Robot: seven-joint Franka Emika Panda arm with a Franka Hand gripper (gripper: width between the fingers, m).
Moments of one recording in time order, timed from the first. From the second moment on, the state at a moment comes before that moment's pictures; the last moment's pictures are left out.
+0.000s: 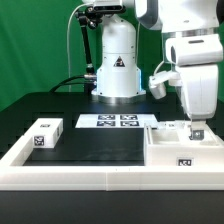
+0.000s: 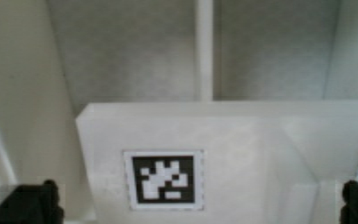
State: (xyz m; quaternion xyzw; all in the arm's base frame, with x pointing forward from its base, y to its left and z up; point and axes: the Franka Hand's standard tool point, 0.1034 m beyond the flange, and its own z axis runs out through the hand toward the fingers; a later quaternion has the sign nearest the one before) arm 0.578 0.096 0.068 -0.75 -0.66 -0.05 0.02
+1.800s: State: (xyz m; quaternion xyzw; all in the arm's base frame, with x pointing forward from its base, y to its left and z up) arm 0.456 0.090 0.086 -0.76 -0.65 -0.02 0.01
